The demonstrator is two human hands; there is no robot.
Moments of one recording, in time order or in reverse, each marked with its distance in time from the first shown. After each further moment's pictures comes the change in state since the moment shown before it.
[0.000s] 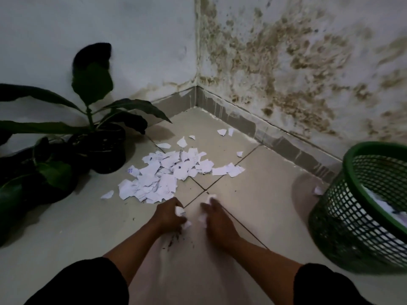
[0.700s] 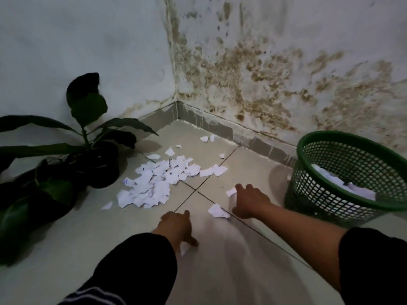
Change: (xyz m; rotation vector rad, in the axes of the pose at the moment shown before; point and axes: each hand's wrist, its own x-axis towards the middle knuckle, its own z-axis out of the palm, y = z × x) left_hand -0.058 0.045 0.015 0.881 -0.338 -0.065; right_hand -0.062 -0.009 -0.116 -0.400 -0.039 0.407
